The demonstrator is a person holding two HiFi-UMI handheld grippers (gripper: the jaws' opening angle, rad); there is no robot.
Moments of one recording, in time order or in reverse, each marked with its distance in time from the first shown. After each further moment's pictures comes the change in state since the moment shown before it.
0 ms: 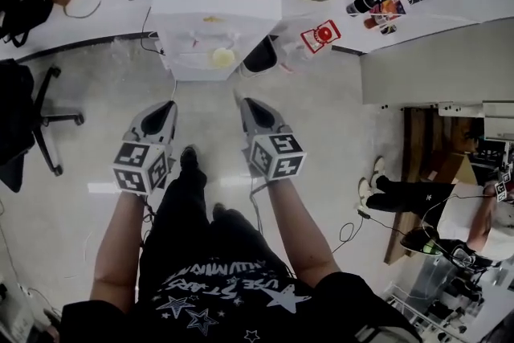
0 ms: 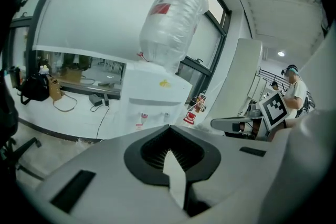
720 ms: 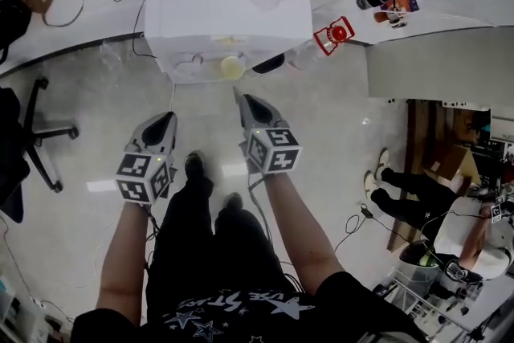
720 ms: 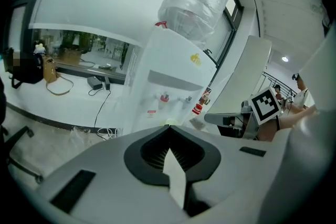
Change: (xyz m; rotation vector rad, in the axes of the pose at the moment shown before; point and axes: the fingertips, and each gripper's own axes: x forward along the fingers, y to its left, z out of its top) left arm 0.086 0.090 -0.044 -0.071 0.105 -0.029; right arm 0.133 -0.045 -0.038 0.068 0.083 -0.097
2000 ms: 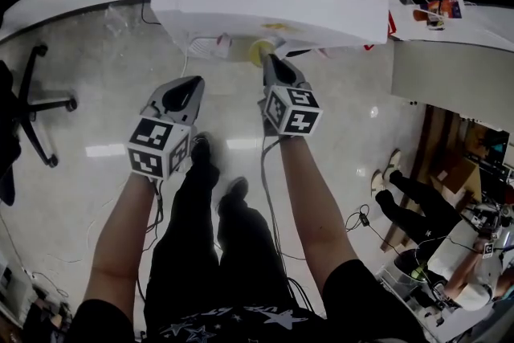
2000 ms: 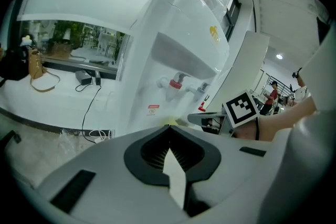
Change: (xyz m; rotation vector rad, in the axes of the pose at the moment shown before) left arm 0.090 0.036 -0.018 0.043 0.023 -0.053; right arm 0.127 -0.059 -0.031 -0.061 0.044 -0.051
